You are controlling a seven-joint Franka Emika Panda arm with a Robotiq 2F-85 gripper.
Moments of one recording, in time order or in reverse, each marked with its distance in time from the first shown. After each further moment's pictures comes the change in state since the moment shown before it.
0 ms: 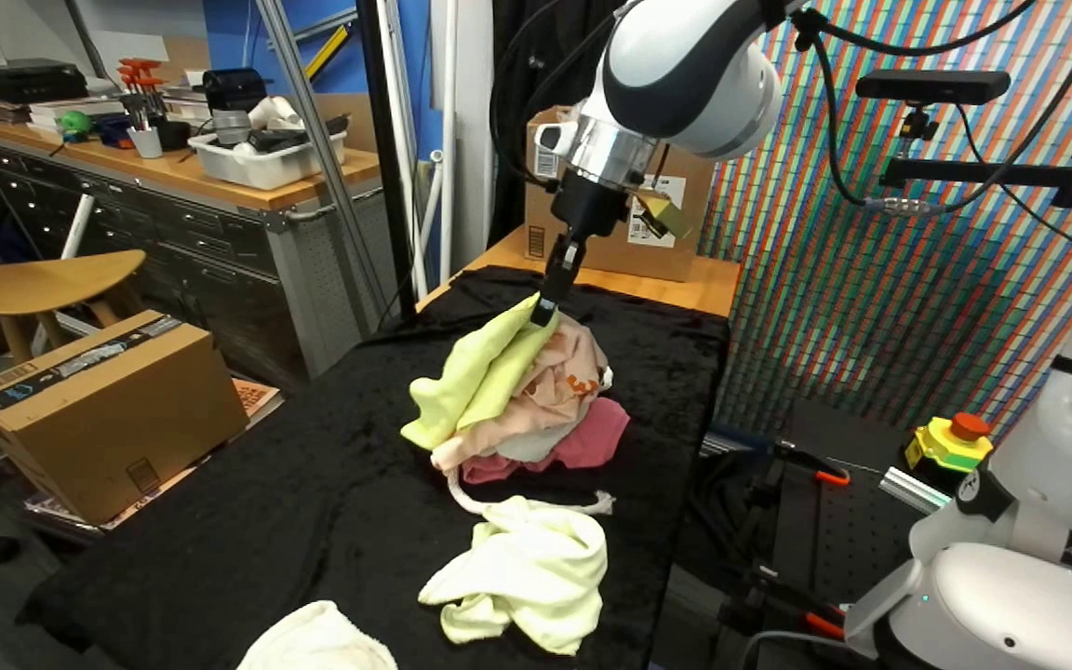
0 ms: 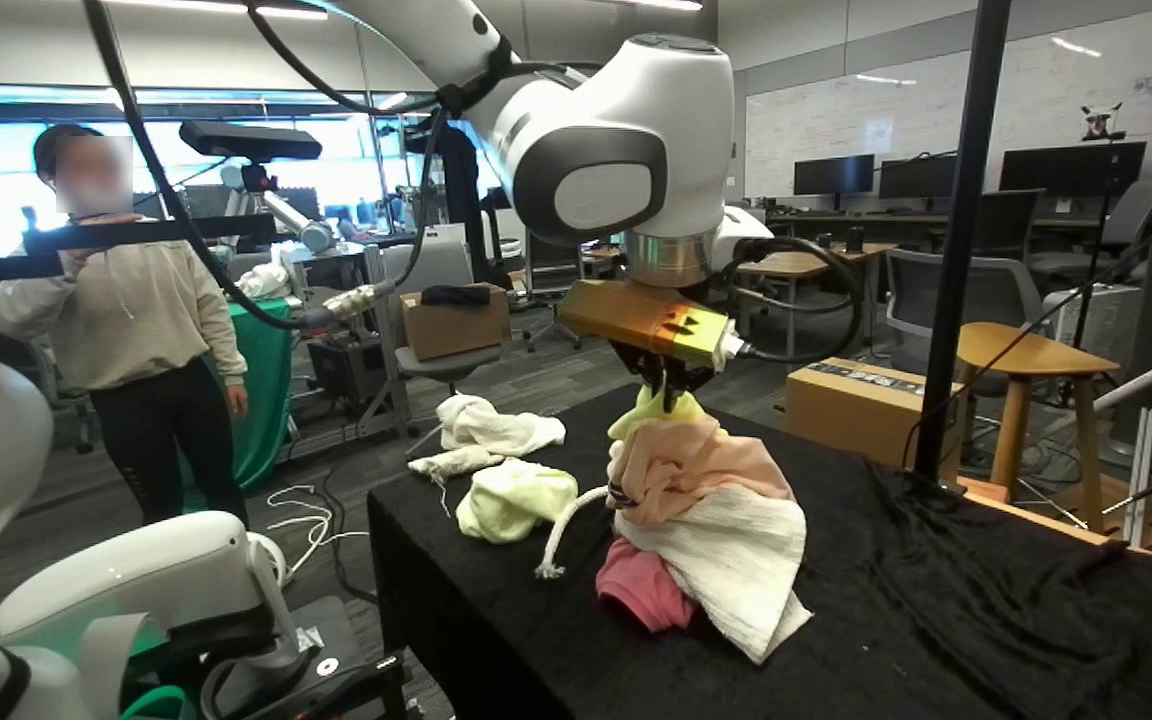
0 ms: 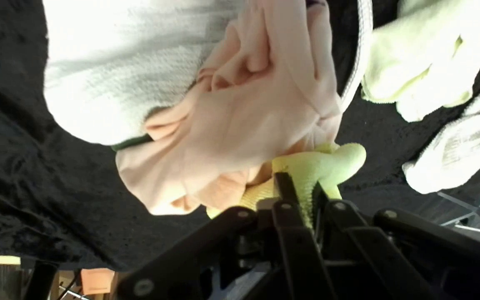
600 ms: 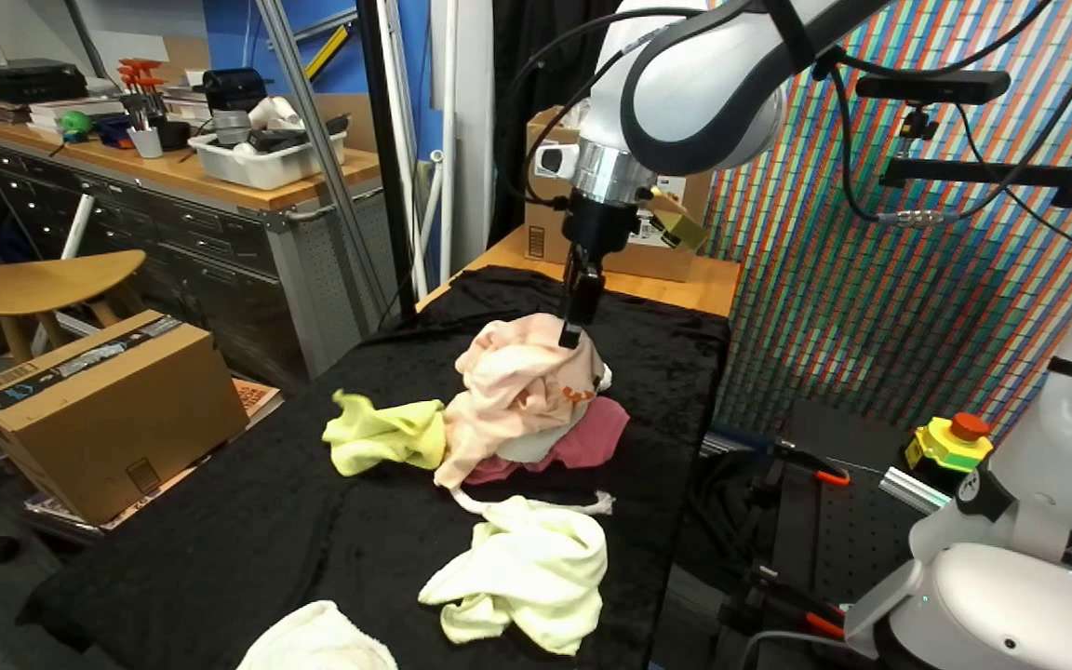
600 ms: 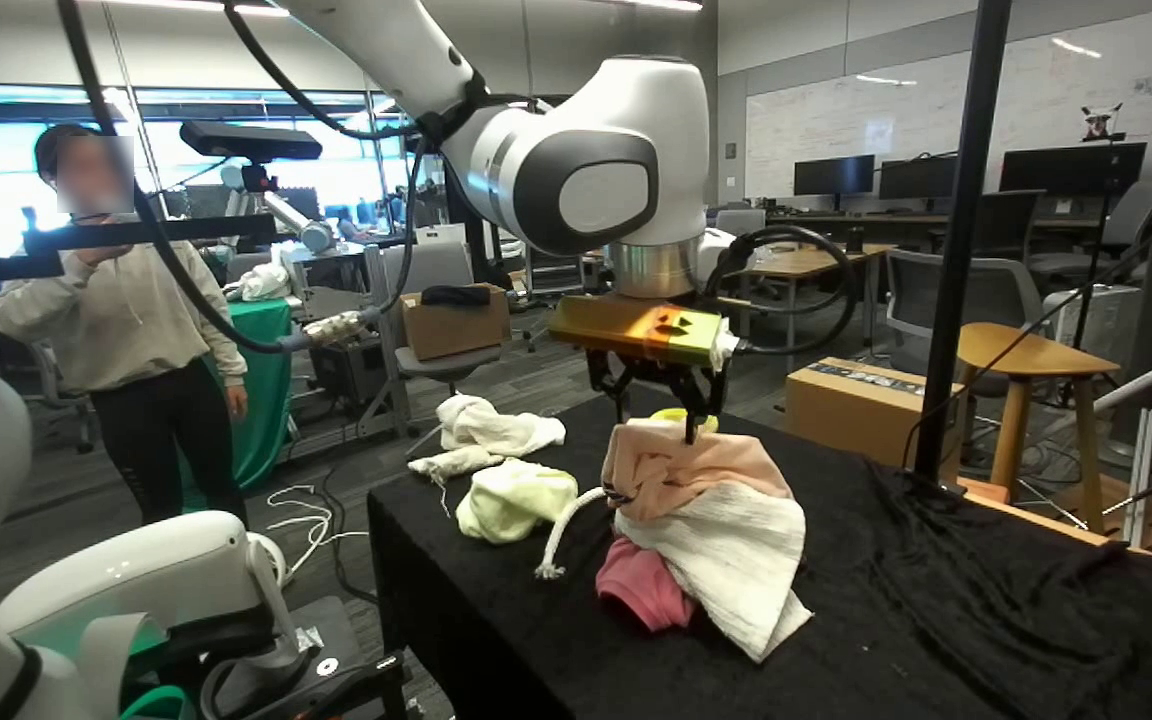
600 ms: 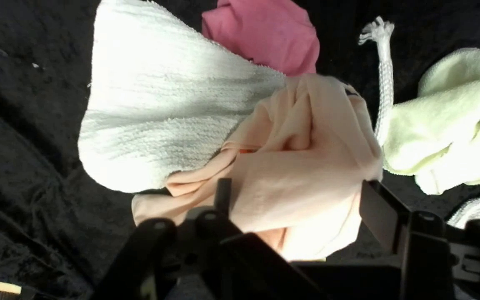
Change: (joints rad) arm 0.104 -0.005 -0.096 -0.035 -0.255 -0.024 0.120
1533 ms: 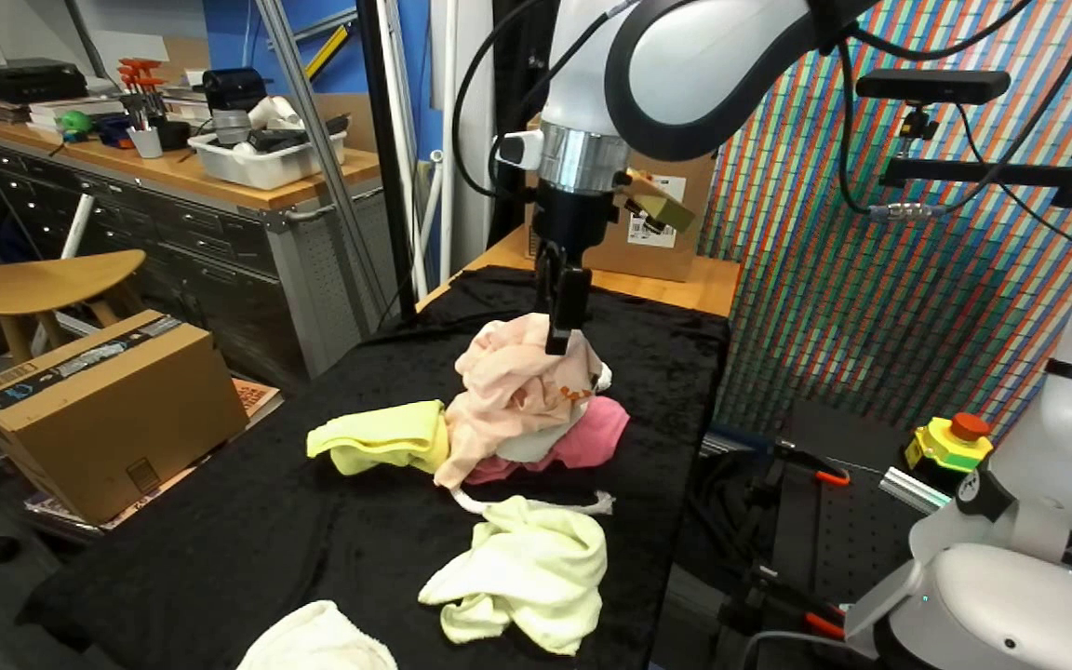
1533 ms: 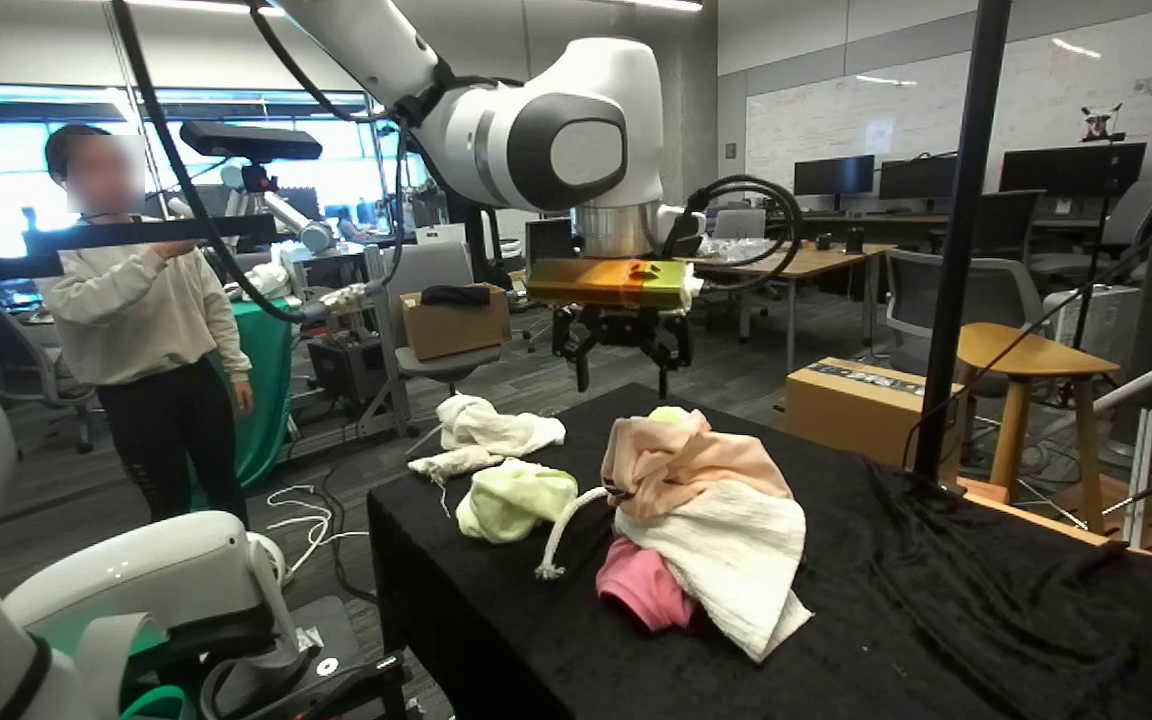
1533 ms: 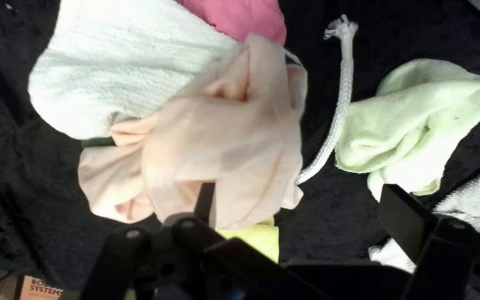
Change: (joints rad) arm 0.105 0.003 0.011 0.091 -0.111 -0.122 0.052
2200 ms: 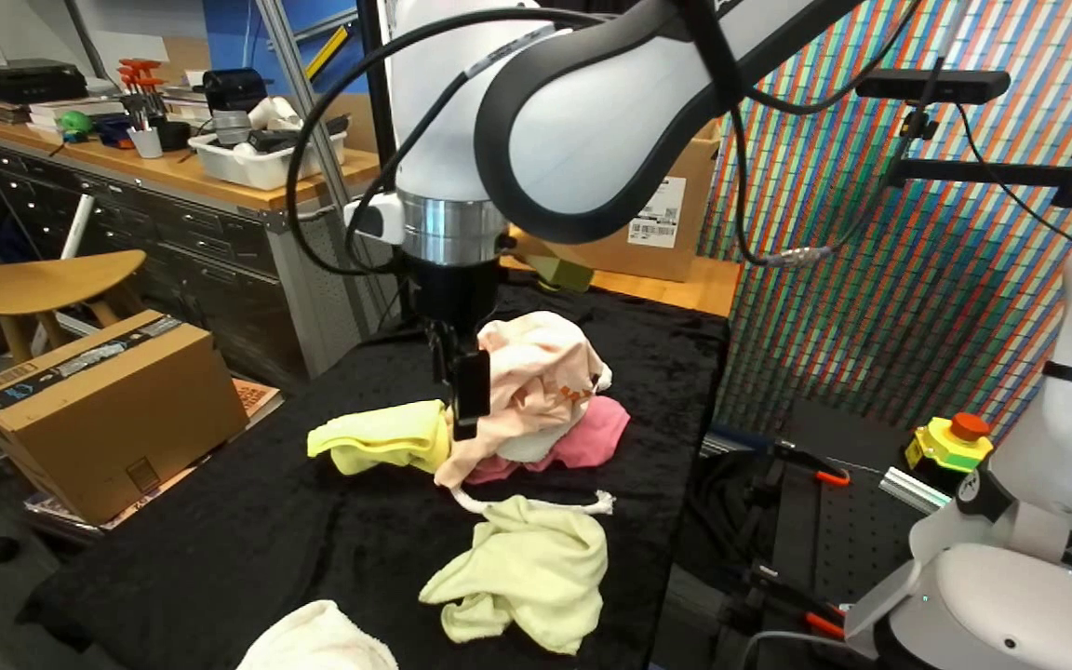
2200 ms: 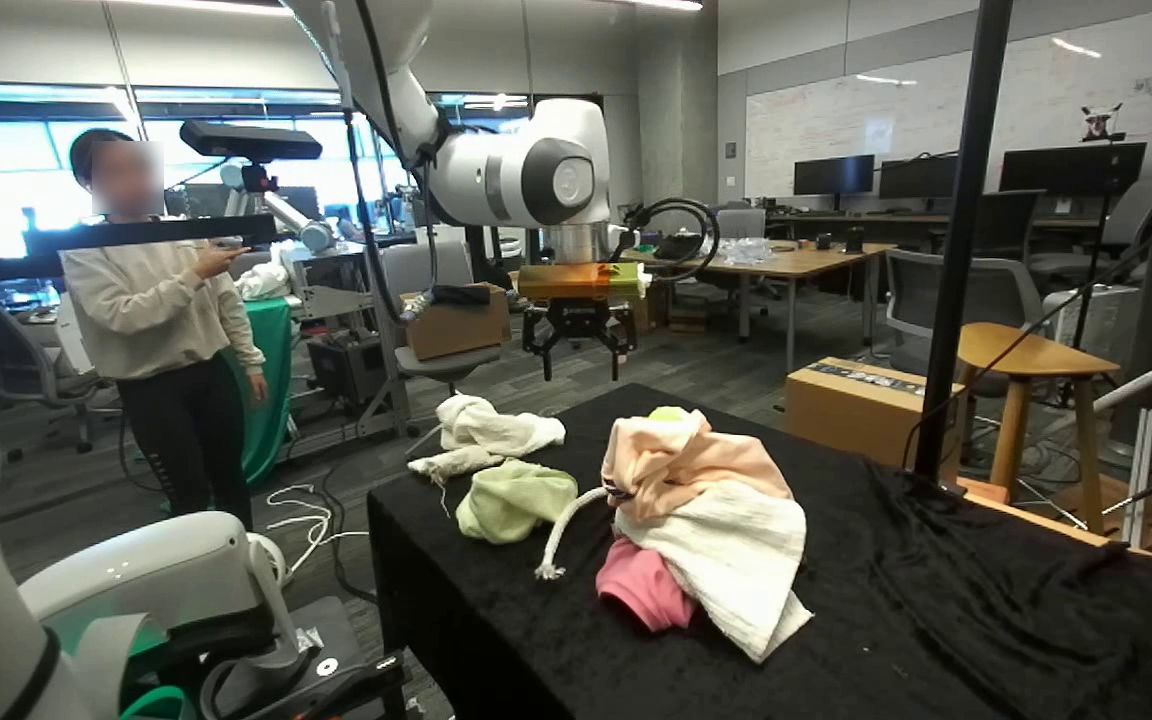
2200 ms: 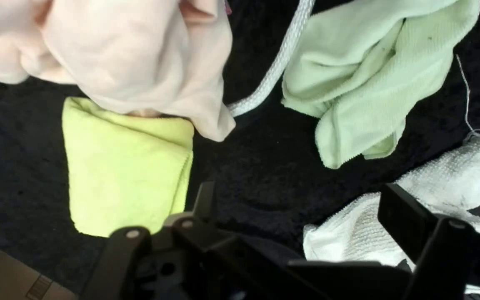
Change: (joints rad) arm 0.109 0.279 0.118 0.285 -0.133 -0.050 0.086
